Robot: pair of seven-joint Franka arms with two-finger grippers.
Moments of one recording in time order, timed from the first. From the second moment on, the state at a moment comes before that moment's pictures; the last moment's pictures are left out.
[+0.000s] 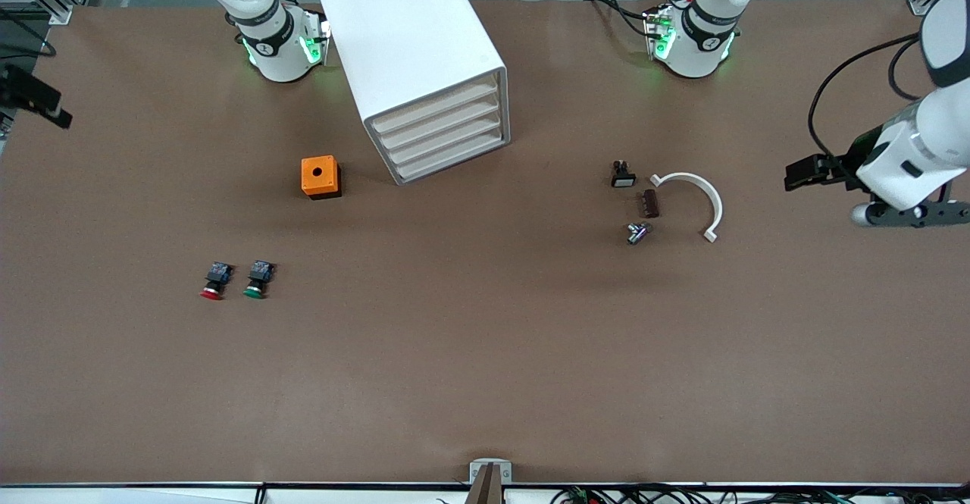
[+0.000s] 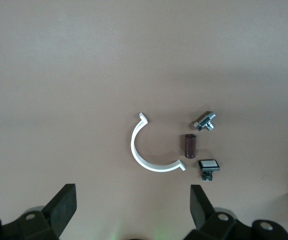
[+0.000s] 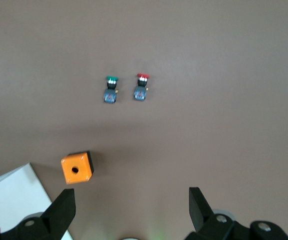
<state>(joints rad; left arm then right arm) -0.04 0.12 -0.01 -1.65 -0.02 1.60 -0.05 -0.06 -0.07 -0.08 -1.64 0.00 1.53 -0.10</state>
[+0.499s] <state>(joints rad) -0.09 0.29 -0.03 -1.65 -0.05 1.73 -0.08 -0.11 0.15 -0.08 -1.63 0.00 1.71 -0.10</state>
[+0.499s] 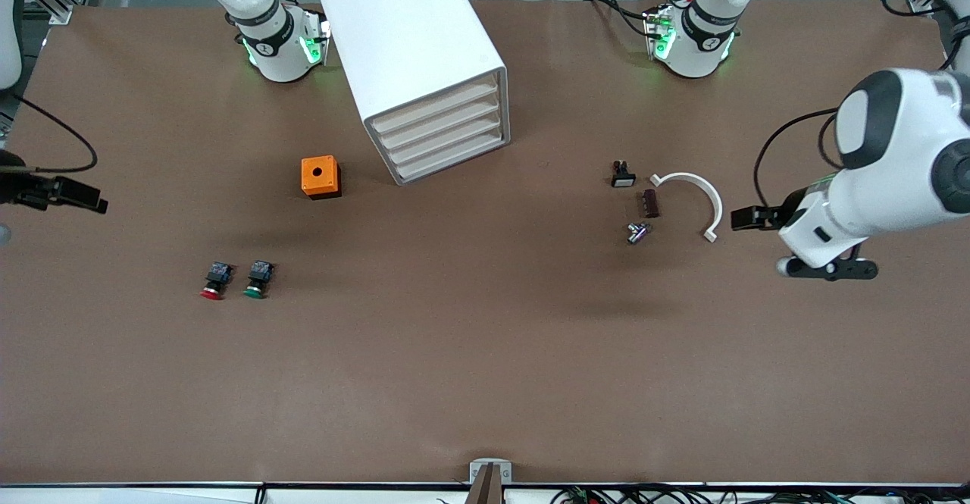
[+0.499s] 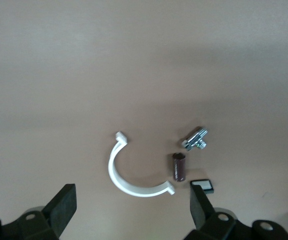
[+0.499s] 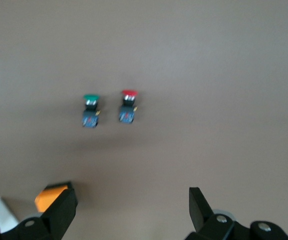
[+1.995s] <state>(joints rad) -0.41 0.61 -0.04 -1.46 -0.53 1.51 -1.24 -0.10 0.33 -0.07 -2.08 0.08 2.48 0.08</state>
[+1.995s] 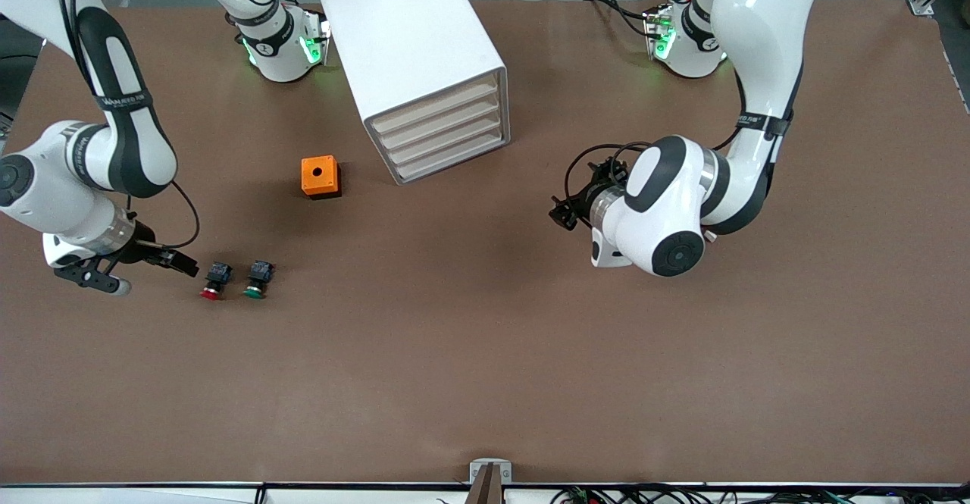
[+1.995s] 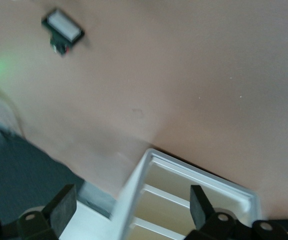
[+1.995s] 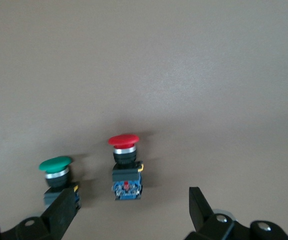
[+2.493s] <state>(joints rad) -0.43 0.71 -0.06 -1.43 -0.73 1.50 -1.75 -0.06 0.44 -0.07 -2.08 0.08 2.61 0.15</state>
